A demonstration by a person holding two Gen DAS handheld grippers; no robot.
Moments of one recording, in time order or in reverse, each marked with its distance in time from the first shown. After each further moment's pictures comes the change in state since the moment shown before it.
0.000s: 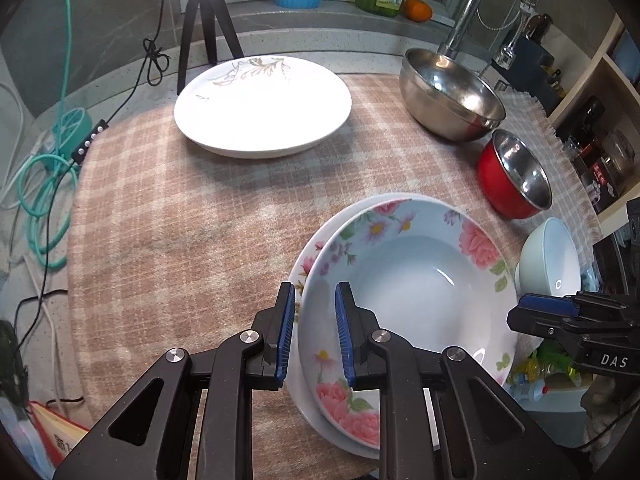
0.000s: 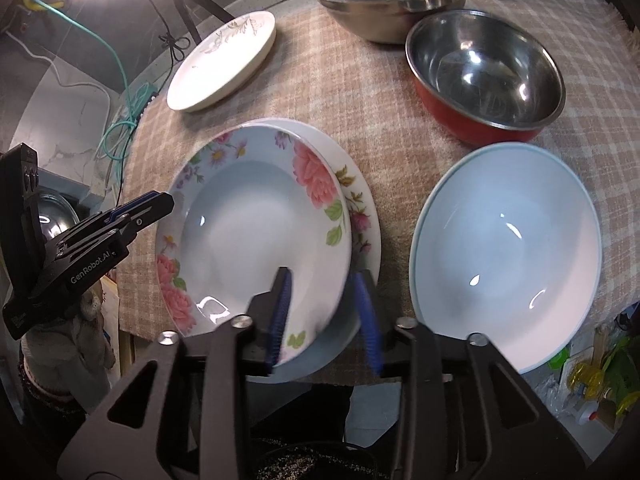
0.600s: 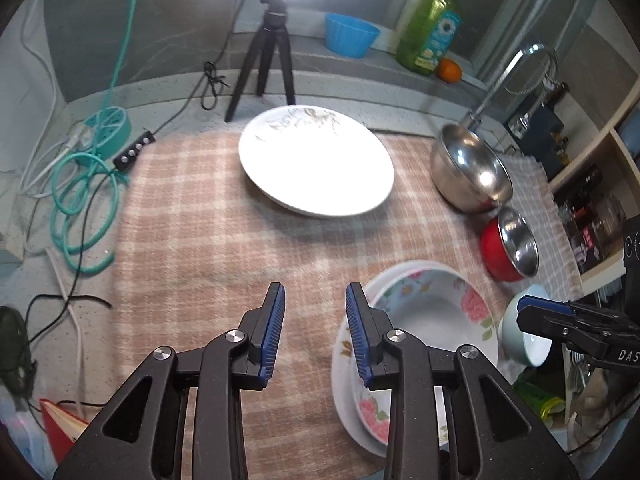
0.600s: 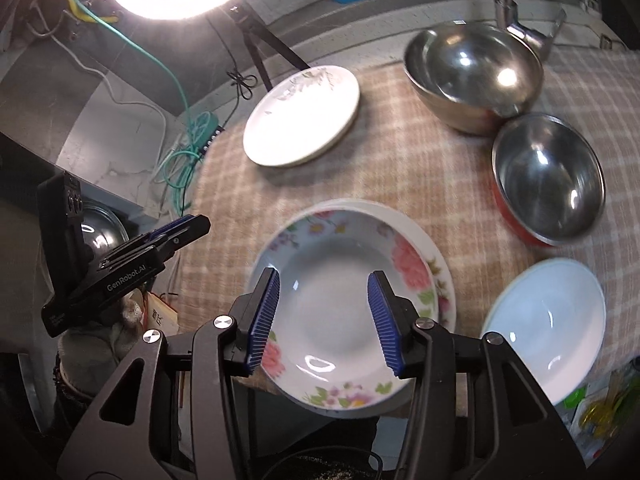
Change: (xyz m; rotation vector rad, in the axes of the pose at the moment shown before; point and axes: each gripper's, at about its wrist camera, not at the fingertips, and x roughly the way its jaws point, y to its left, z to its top) left arm -0.041 0.058 0.026 -0.150 -0.092 -0.033; right arm -0.036 0.052 0.047 -0.078 -0.086 0.149
